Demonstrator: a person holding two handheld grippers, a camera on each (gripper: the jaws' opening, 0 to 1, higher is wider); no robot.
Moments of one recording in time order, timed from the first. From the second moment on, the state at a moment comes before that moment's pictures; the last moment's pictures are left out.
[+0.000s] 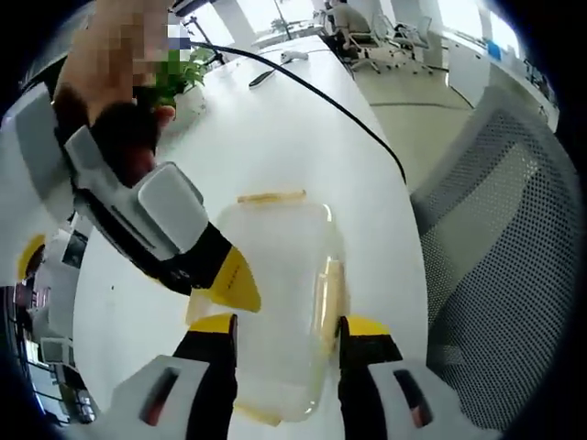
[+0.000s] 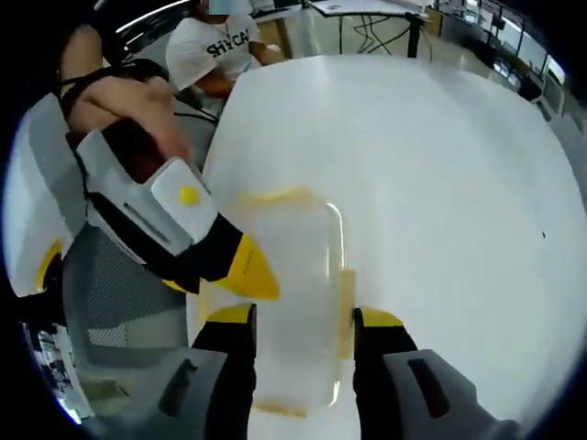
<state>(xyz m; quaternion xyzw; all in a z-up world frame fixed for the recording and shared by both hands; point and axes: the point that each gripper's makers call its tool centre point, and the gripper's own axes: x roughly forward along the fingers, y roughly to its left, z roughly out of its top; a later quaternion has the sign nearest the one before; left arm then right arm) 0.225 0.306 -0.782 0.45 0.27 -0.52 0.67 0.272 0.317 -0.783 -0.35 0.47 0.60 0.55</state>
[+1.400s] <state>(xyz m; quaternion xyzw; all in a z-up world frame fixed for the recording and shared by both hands) 0.227 0.306 -0.784 0.47 0.27 -0.50 0.67 0.275 0.316 -0.782 -0.35 0.51 0.59 0.52</state>
